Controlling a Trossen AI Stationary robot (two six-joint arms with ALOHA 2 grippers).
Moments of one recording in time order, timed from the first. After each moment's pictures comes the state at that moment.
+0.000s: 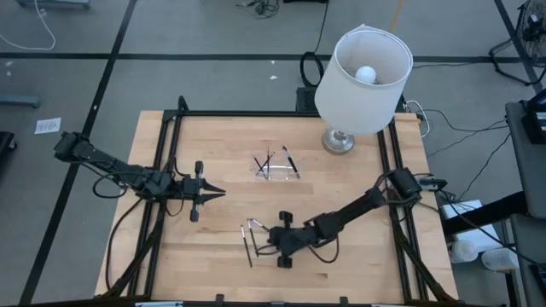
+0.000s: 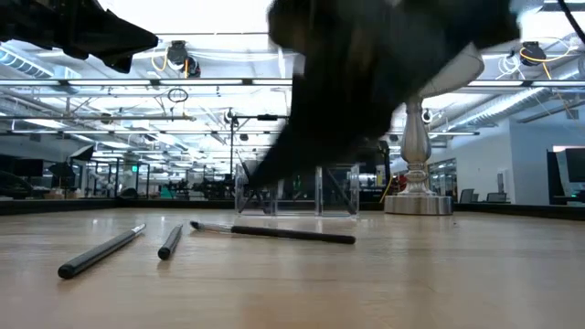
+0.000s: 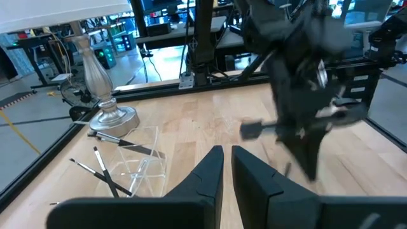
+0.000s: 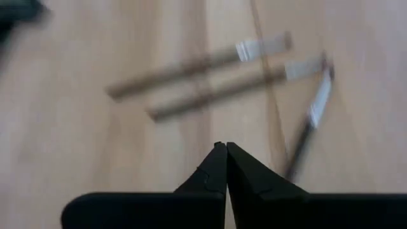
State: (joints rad) left arm -0.38 0.64 0.28 0.23 -0.36 0.08; right arm 0.43 2.04 1.20 0.11 0.27 0.38
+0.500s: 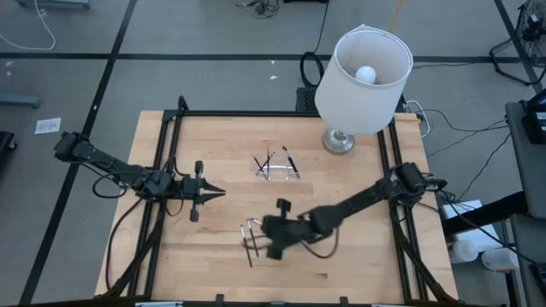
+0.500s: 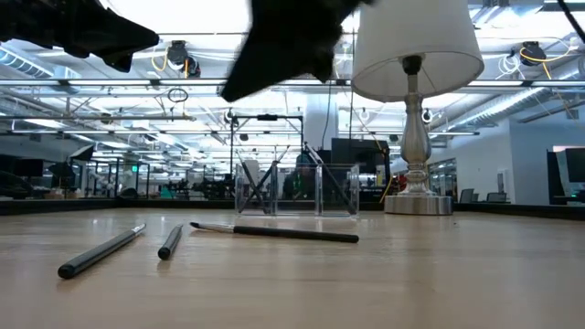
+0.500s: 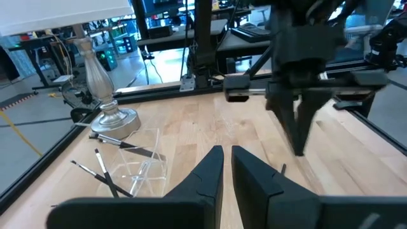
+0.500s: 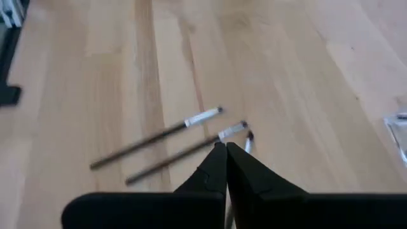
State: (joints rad) left arm -0.38 0.64 0.28 0.24 -0.36 0.08; right arm 0.40 1.99 1.49 -0.31 0.40 0.43
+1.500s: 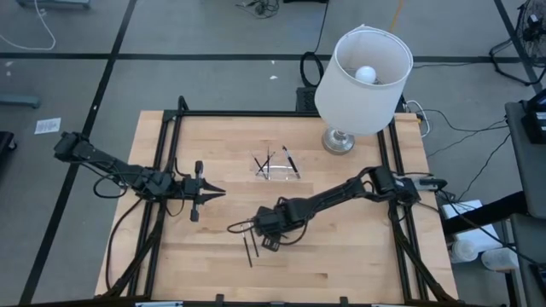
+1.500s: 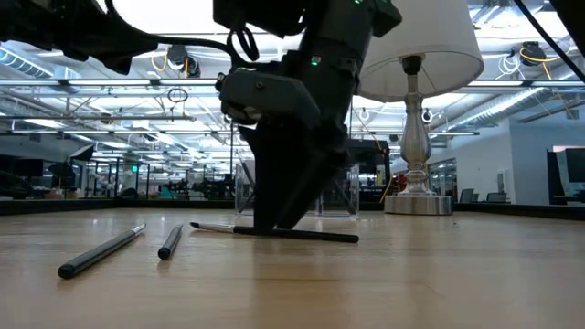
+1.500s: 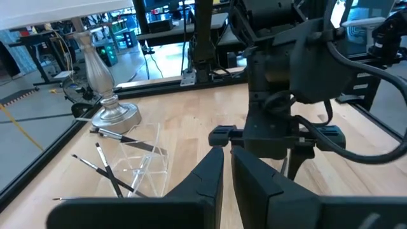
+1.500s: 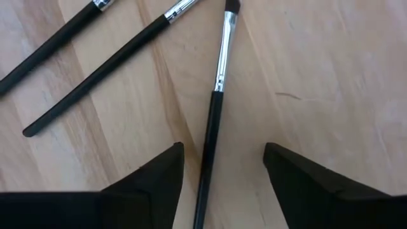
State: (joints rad) left arm -0.38 0.64 0.28 0.21 -0.37 0.07; right arm 0.26 2.23 1.65 -0.65 0.08 0.61
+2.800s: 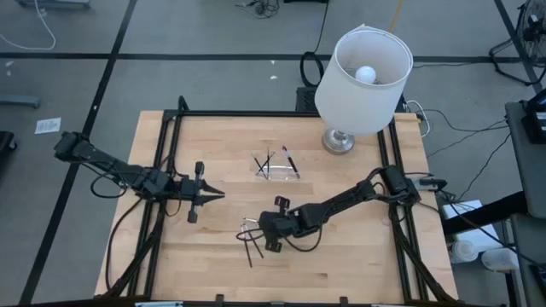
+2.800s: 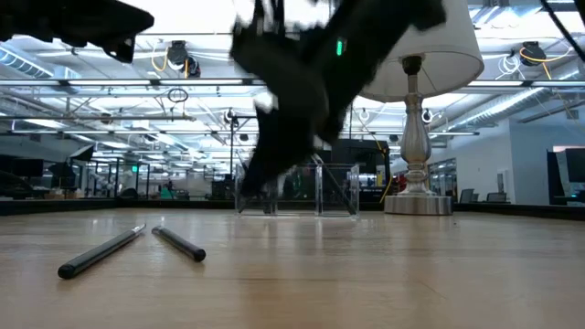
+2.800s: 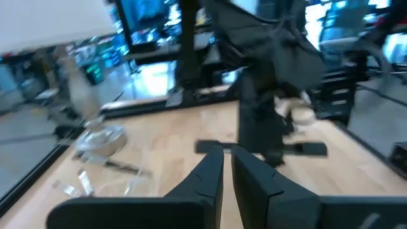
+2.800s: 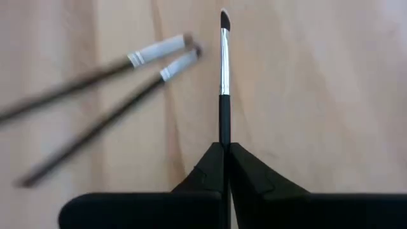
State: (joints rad) left arm -0.39 0.64 0.28 0.29 -0.31 0.10; right arm 0.33 2.11 1.43 -0.29 0.33 0.41
